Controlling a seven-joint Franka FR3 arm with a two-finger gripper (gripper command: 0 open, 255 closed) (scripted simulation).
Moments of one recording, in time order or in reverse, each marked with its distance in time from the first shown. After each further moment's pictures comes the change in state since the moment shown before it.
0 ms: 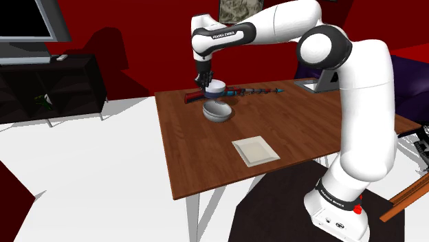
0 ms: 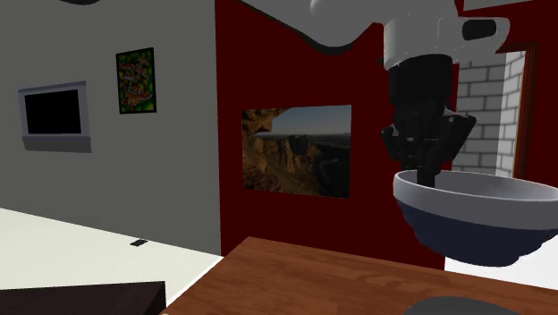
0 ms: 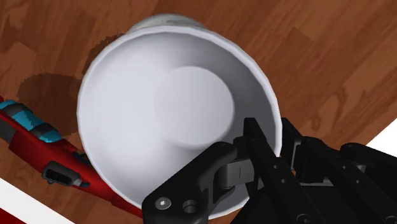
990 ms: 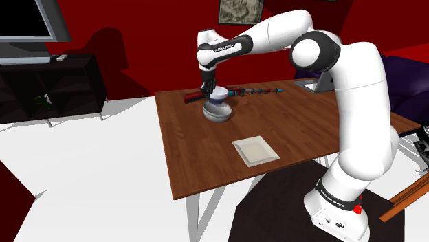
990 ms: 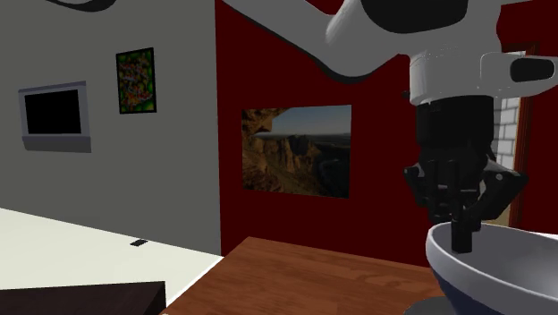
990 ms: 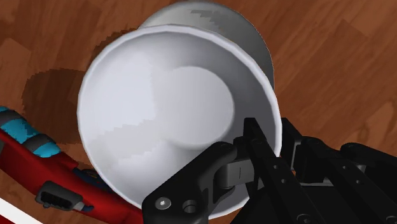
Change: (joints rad) arm -0.051 0.070 -0.022 -0.038 -0.003 0.114 -0.056
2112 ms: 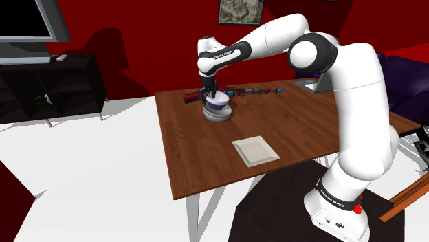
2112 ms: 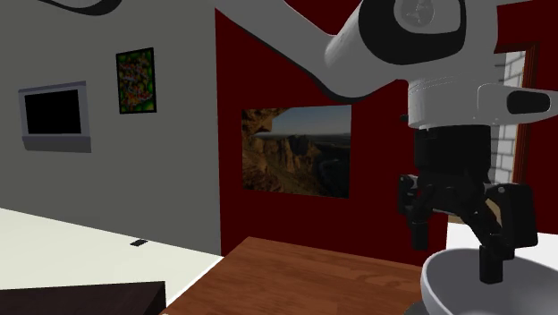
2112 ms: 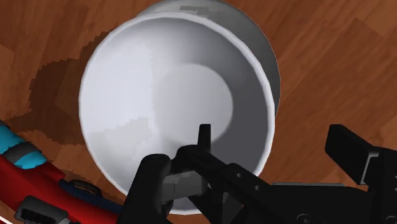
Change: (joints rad) arm -0.001 0.021 -0.003 -0.047 -0.006 0.068 0.009
